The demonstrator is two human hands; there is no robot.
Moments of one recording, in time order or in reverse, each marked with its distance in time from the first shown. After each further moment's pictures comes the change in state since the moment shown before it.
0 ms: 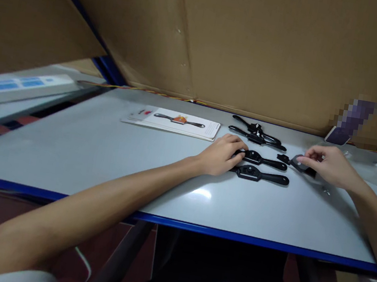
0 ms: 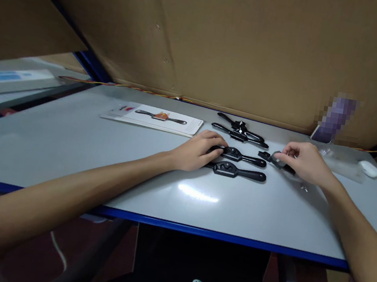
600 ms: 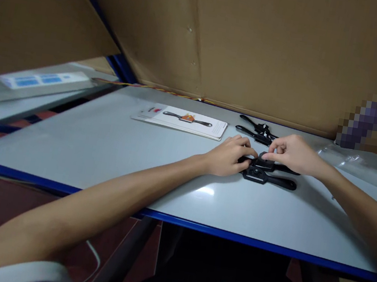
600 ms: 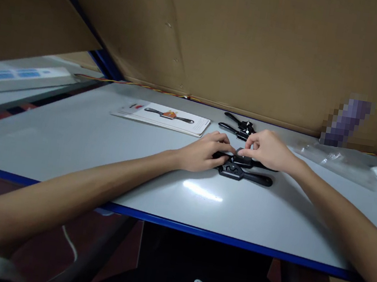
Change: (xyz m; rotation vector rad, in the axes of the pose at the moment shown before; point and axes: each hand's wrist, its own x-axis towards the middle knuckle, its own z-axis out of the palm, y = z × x) left_hand -0.001 0.002 -0.001 0.004 -0.063 0.075; right_hand 0.054 -0.070 0.047 0.105 -0.209 -0.203
